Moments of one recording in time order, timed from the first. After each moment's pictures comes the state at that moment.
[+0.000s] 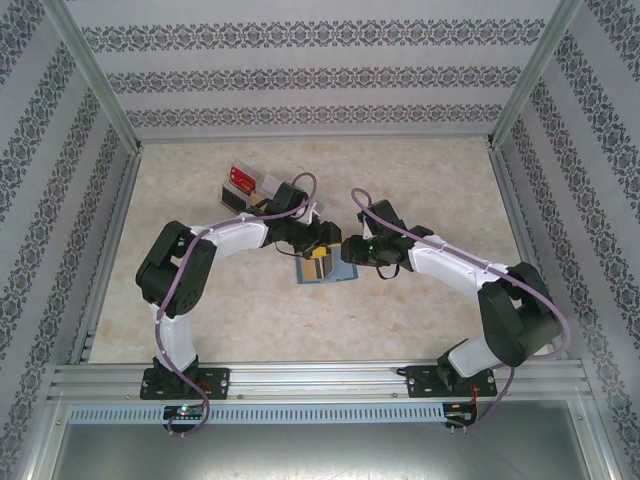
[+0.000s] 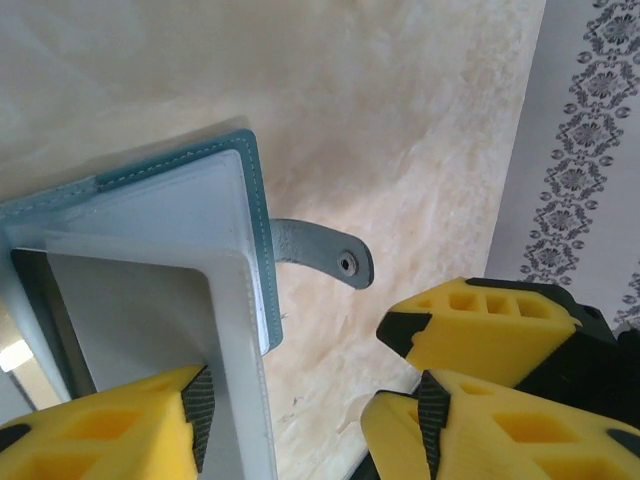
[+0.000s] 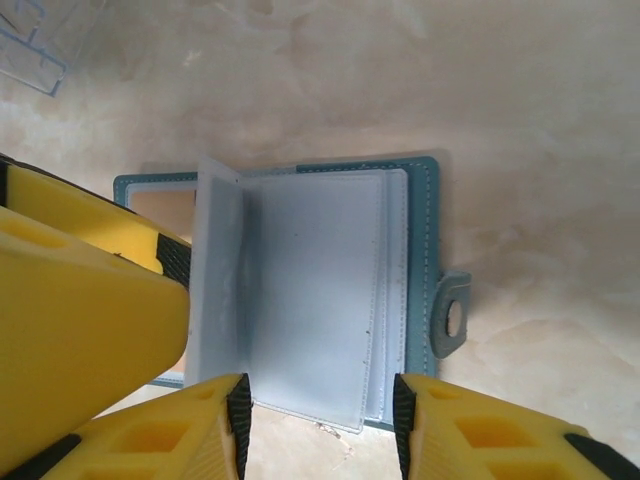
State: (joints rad) left arm -0.53 1.92 1.21 -0.19 0.72 -0.87; right arm 0.53 1.49 0.89 -0.39 -0.20 0.58
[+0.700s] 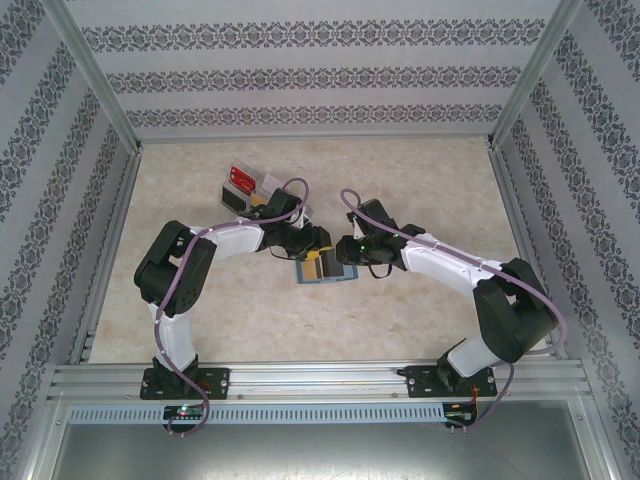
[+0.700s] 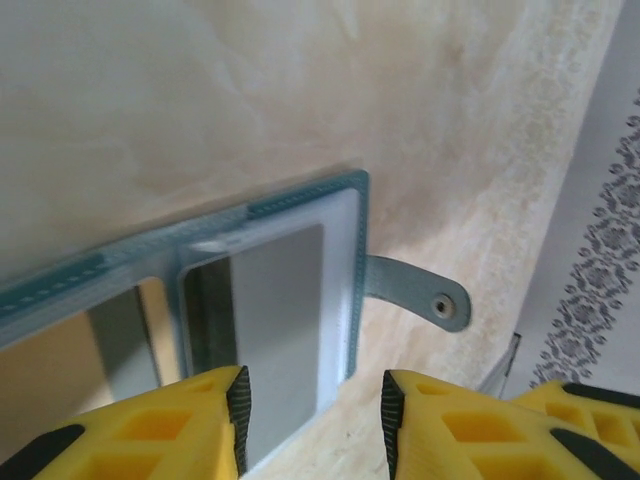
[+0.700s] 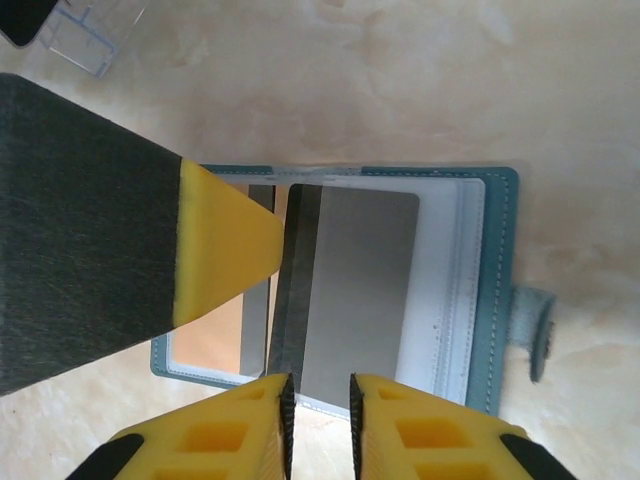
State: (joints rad) left arm -0.50 1.91 1.14 -0.17 0.60 -0.90; right arm 0.58 1.55 0.94 -0.39 -0.20 0.57
